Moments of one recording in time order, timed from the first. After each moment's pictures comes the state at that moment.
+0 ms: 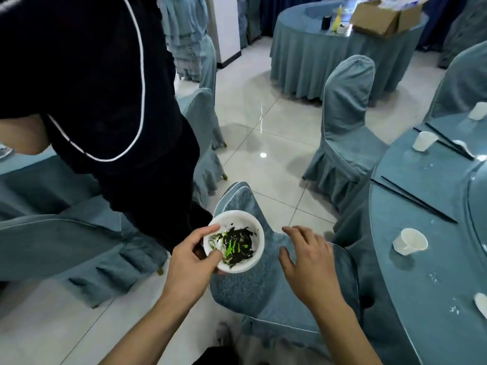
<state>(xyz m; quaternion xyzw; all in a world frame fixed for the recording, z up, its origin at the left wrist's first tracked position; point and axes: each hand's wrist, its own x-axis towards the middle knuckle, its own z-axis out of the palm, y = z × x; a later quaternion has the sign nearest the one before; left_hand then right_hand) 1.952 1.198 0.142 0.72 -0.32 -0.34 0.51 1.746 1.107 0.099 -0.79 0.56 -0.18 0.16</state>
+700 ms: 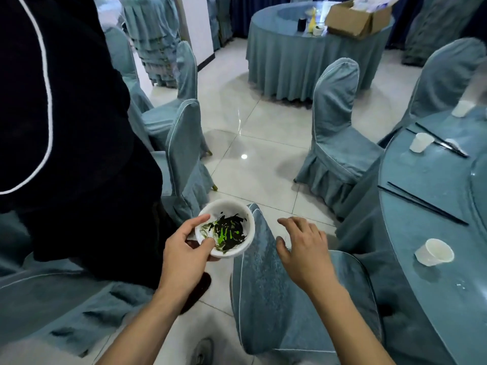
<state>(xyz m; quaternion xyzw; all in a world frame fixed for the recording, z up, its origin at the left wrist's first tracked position) 2.076 1.105 0.148 0.69 -0.33 -0.37 0.52 1.860 1.030 0.098 -0.77 0.60 -0.17 0.13</state>
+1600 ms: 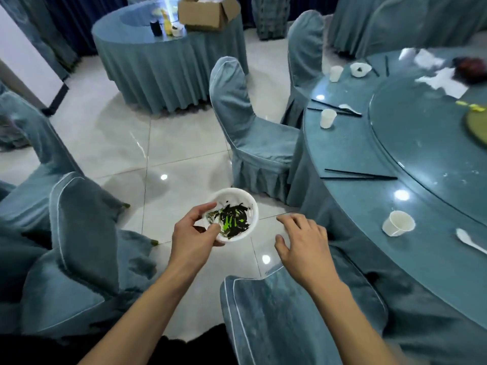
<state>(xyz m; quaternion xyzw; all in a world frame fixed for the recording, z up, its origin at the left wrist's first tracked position) 2.069 0.794 0.149 0.60 -0.54 -0.49 0.34 1.865 0.875 0.102 -0.57 0.80 -0.18 0.09</state>
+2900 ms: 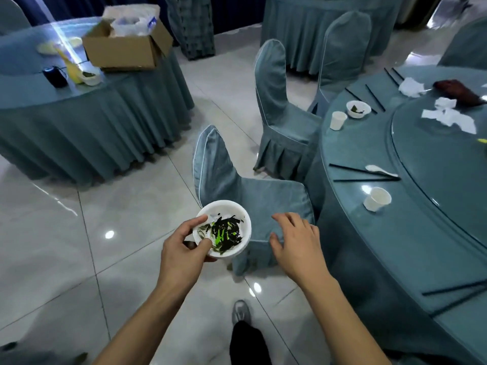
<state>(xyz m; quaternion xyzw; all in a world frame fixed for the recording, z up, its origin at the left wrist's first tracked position) 2.006 0.147 0.143 0.53 -0.60 -0.55 0.24 1.819 0.270 0.096 -0.42 0.88 -0.18 0.08</state>
